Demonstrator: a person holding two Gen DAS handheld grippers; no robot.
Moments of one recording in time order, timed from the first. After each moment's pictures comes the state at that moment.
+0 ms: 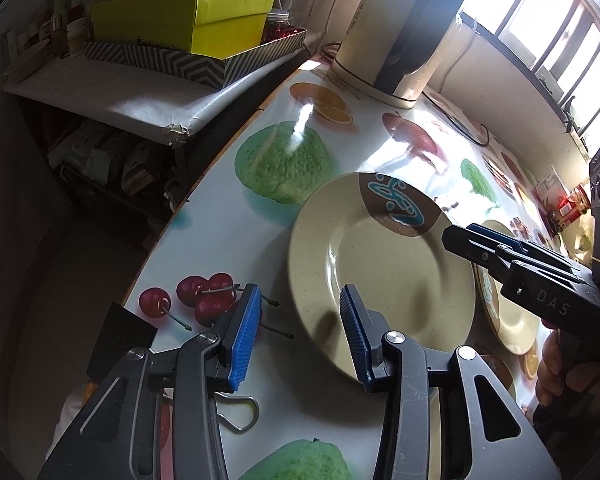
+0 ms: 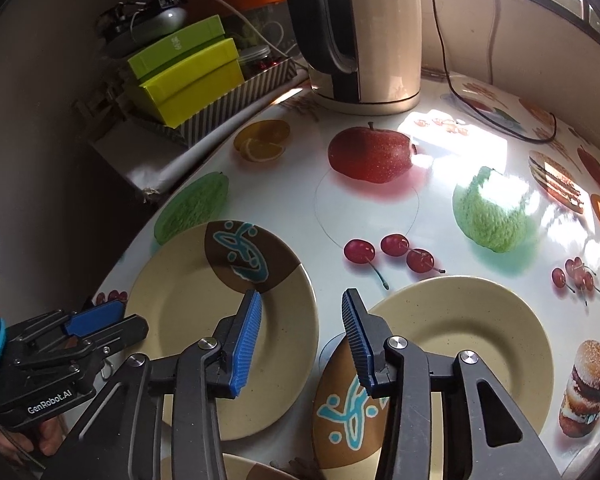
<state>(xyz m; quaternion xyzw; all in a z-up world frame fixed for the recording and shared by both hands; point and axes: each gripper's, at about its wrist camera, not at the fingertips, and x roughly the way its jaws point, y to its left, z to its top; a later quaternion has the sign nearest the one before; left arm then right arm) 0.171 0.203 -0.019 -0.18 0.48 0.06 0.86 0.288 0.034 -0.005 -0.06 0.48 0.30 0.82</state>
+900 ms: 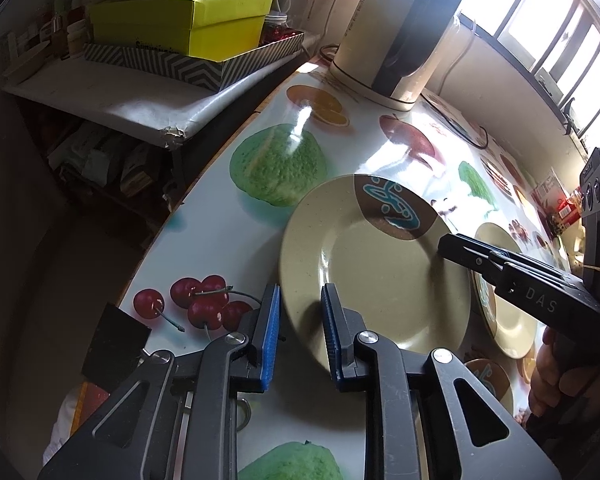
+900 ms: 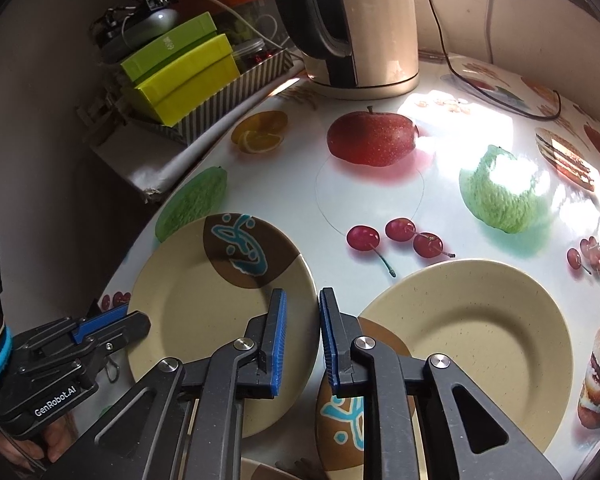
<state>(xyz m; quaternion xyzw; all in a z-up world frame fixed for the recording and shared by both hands) 0.172 0.201 -0.019 -0.19 0.47 0.06 0.86 0.292 0.028 -0.012 -0.03 0.50 0.31 0.81</state>
